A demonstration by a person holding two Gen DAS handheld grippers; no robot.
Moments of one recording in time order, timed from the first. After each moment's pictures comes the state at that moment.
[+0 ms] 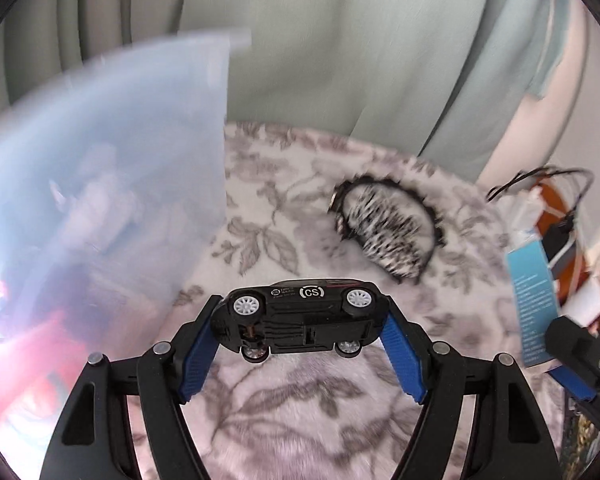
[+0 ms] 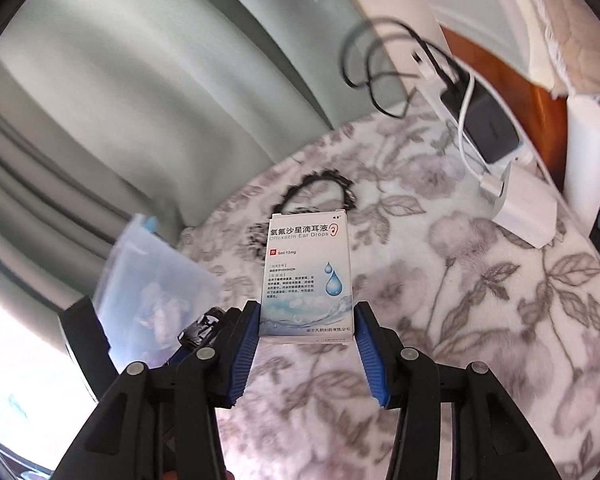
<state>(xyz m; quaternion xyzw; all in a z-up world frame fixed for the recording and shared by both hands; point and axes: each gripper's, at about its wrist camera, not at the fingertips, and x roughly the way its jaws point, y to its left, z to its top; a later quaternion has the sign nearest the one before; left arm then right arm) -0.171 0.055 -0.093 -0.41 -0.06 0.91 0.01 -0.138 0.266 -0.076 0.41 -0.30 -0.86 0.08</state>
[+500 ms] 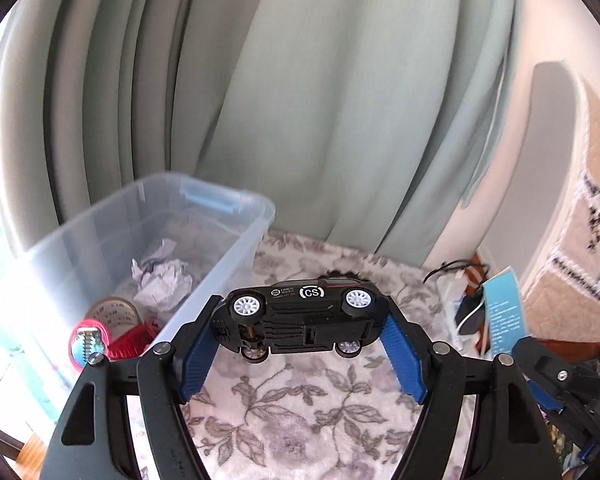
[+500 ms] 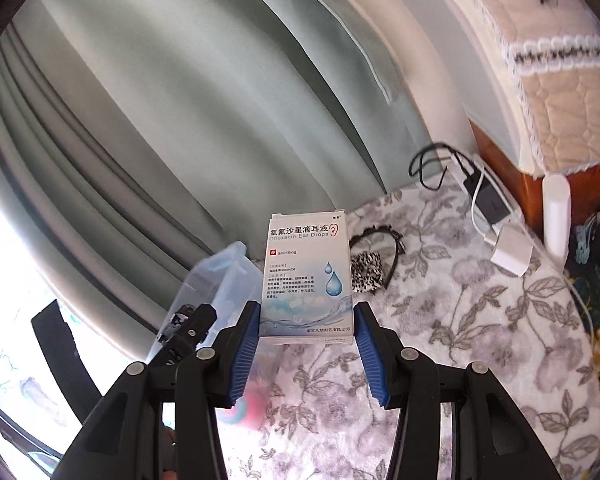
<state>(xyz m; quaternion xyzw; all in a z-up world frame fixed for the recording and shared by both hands) -0.080 0.023 0.031 -0.28 -0.10 0.95 0.03 -0.055 0.248 0.026 0.31 -0.29 -0.90 0.11</state>
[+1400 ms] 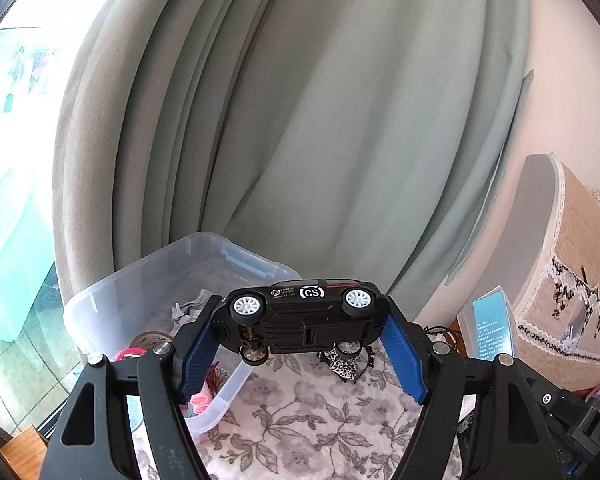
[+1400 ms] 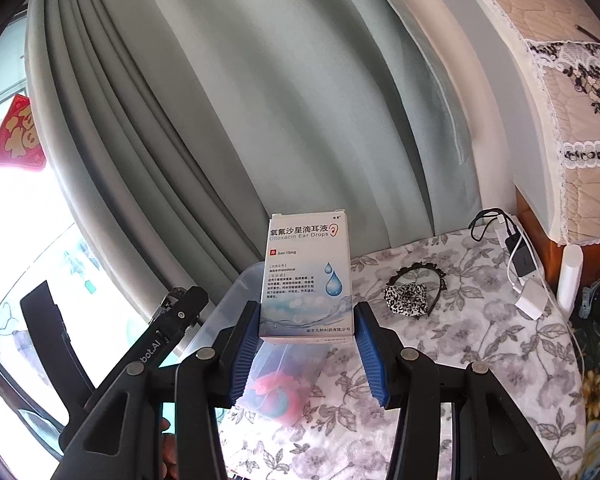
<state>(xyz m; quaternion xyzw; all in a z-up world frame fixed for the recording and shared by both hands) -0.029 -0.044 0.086 -0.20 -0.16 0.97 0.01 -0.009 0.186 0.096 0.26 -0.21 -0.93 0.16</state>
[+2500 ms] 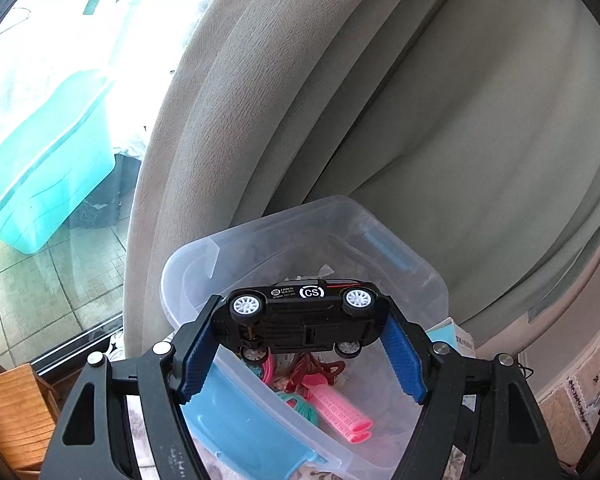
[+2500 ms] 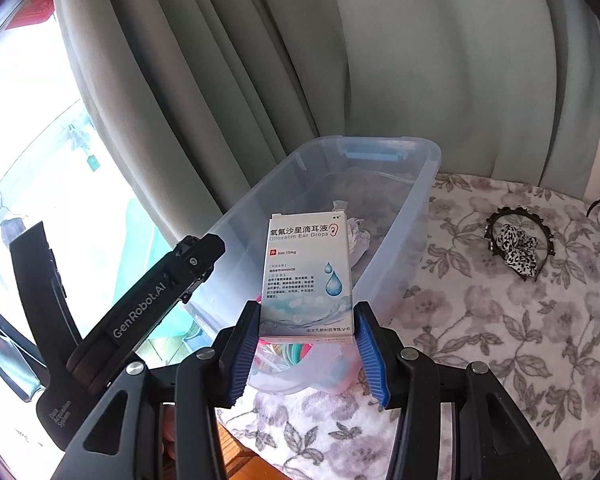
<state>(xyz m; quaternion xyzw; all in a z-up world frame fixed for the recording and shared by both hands) -0.067 -0.175 -0.015 -0.26 -0.27 0.92 -0.08 -0.092 0.011 0.015 0.40 -0.07 -0.88 0.25</state>
